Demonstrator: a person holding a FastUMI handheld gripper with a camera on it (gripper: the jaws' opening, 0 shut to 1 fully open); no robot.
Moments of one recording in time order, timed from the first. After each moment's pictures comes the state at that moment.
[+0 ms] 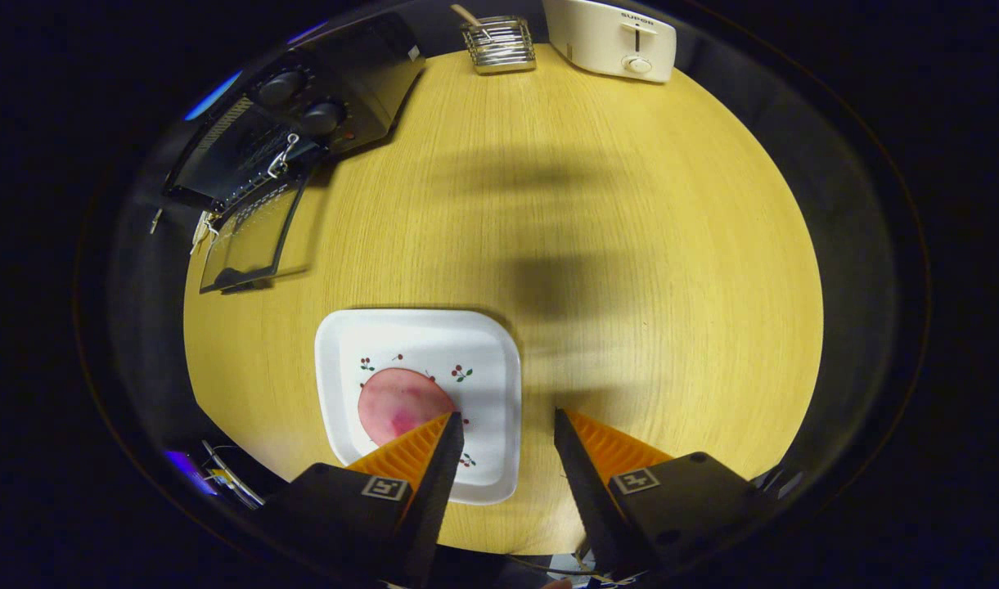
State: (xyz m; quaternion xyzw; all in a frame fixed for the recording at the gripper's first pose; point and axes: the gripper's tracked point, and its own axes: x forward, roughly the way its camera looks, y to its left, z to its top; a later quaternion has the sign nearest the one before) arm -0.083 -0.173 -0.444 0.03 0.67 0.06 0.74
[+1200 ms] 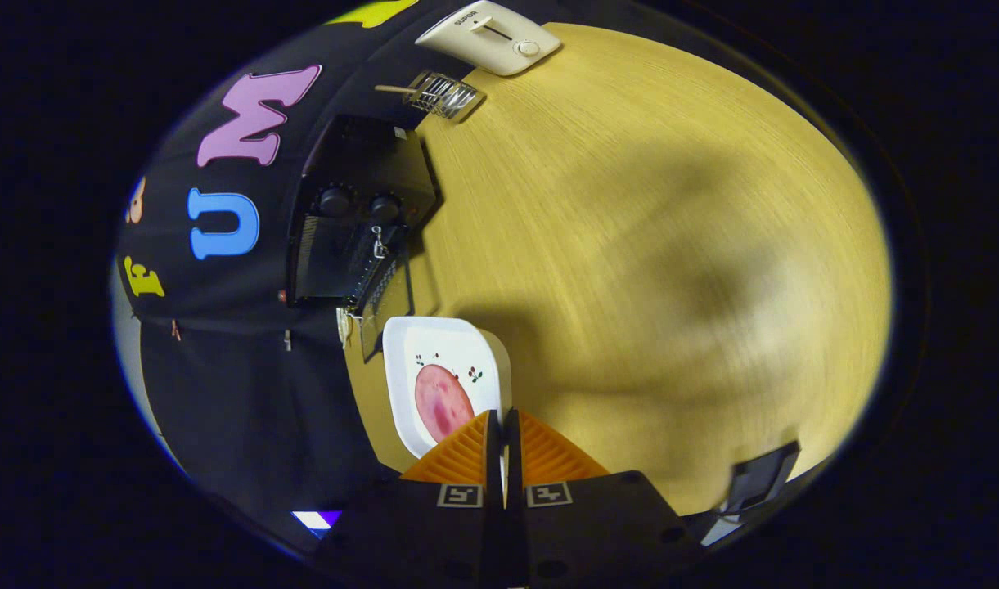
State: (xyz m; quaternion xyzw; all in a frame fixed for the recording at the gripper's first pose) arm -0.106 -0.108 -0.356 0.41 0.58 0.09 0.70
